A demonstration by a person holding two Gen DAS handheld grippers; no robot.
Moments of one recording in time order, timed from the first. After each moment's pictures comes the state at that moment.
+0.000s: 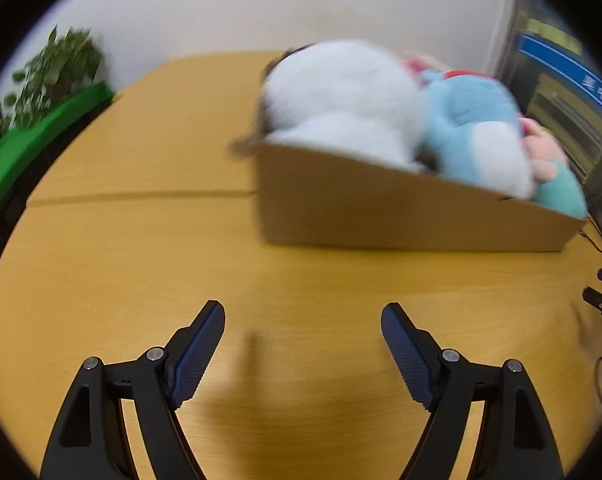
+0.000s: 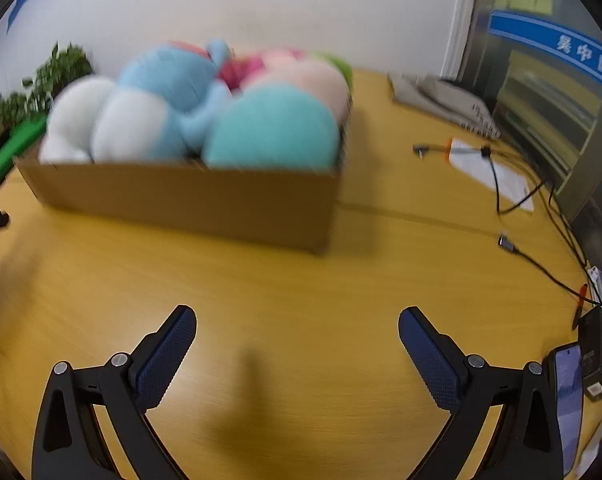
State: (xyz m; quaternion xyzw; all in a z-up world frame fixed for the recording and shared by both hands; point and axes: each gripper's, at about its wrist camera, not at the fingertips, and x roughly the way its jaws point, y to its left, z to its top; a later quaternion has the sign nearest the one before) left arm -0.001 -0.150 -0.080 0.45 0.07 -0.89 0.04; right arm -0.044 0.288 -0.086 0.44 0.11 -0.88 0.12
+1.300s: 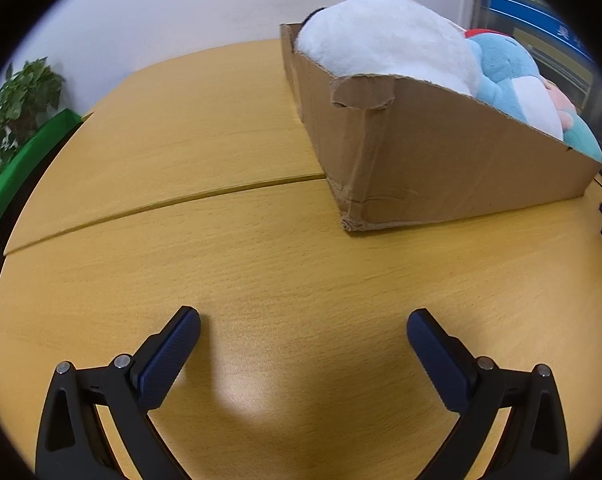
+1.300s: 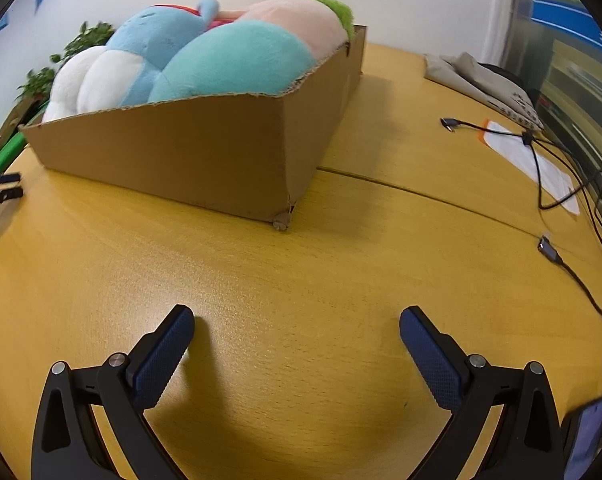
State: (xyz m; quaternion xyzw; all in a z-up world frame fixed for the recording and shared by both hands) left arm -0.022 -0.177 -0.106 0.45 -0.02 -0.89 -0.04; right arm -0.066 0.316 -0.108 0.43 0.11 -0.87 0.22
